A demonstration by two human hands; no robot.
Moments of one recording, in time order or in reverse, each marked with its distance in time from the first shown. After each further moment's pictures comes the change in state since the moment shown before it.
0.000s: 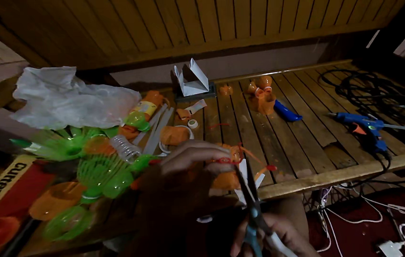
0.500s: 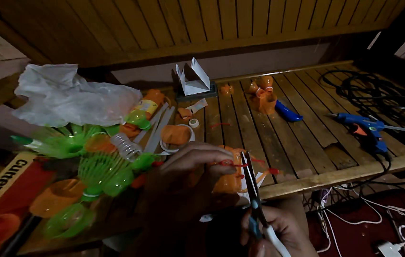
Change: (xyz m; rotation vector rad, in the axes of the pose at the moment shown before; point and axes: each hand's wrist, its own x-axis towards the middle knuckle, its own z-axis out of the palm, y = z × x) left_hand -0.004 -0.001 0.002 -0.038 0.019 0.034; right_hand 0.003 -0.002 0.005 -0.156 0.164 -0.019
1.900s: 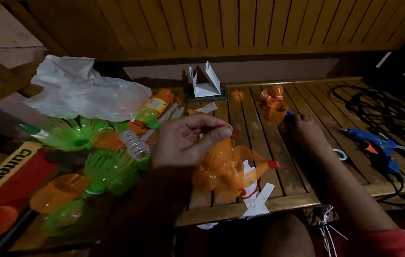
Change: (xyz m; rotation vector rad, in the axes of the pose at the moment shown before) left_hand 0.045 -0.015 -0.022 -0.019 0.035 -0.321; right_hand 0.155 -0.006 -0.191 -1.698 0.378 0.390
